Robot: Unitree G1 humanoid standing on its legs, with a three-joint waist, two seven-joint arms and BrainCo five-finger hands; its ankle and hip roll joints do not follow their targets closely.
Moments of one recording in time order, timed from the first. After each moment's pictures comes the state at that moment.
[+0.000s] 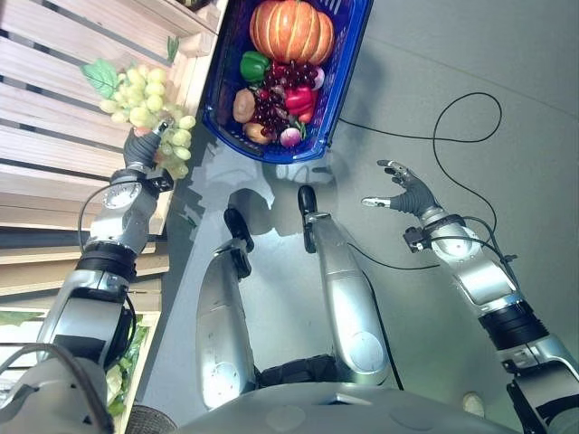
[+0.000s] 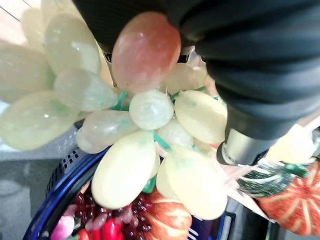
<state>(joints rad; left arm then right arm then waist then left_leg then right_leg) -0.58 0.62 -0.18 0.64 -0.80 -0.07 0.06 -0.20 -0.64 0.24 0.02 0.13 0.16 0.01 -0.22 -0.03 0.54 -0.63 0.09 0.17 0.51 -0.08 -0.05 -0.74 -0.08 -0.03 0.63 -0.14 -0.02</state>
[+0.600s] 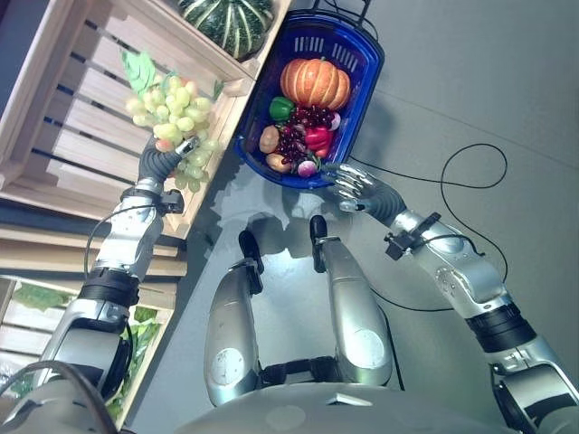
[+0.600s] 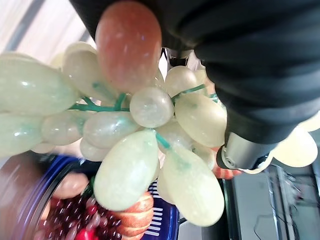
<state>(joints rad) -0.43 0.62 -0.18 0.41 -0.41 -0.21 0.09 -0.30 -0.54 0.32 -0.10 0.66 0.19 0.34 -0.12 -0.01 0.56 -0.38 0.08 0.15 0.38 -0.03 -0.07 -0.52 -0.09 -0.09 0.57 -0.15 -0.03</state>
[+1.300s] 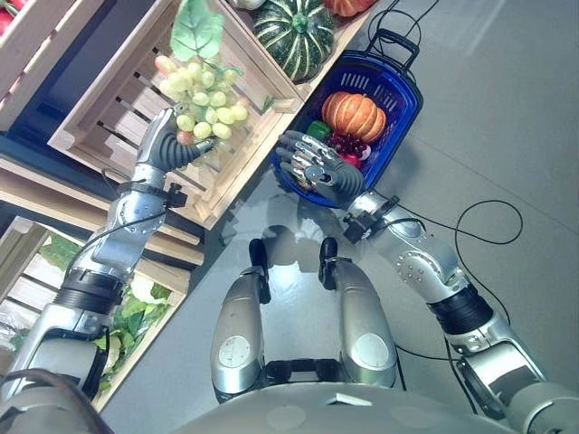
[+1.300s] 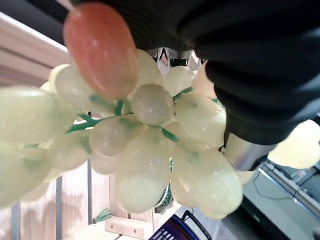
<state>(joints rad) -0.41 0.74 -0.26 0.17 0.24 -0.19 0.28 -0.40 -0.40 0.43 -0.14 0.89 0.18 0.02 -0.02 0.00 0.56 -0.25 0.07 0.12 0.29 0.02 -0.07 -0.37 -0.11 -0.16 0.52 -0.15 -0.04</state>
